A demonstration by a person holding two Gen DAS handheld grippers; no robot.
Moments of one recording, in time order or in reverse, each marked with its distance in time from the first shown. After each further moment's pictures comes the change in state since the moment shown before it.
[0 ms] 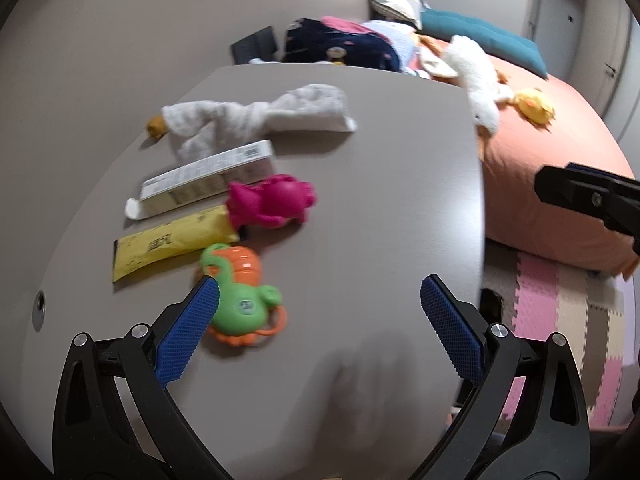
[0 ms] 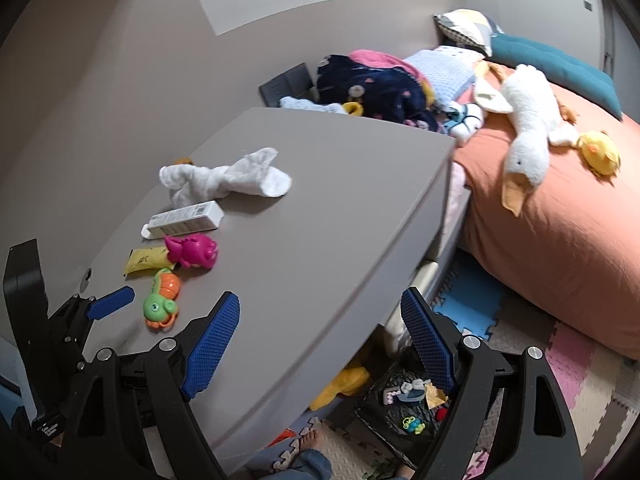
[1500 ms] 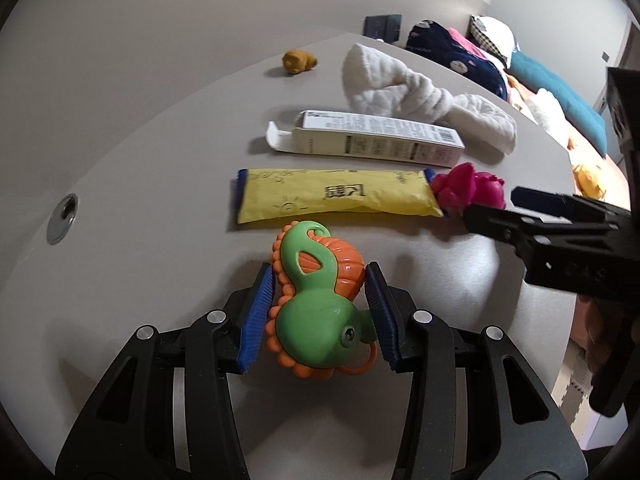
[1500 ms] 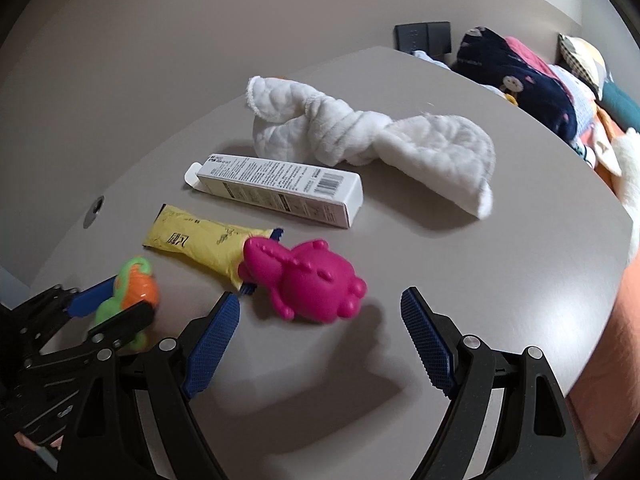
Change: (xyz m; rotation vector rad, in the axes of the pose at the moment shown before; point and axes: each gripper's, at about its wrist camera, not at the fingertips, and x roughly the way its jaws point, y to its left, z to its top) left arm 0.013 0.127 -0.034 -0.313 0.052 0.069; right arm 0.132 0.132 0.025 -0.322 0.182 0.118
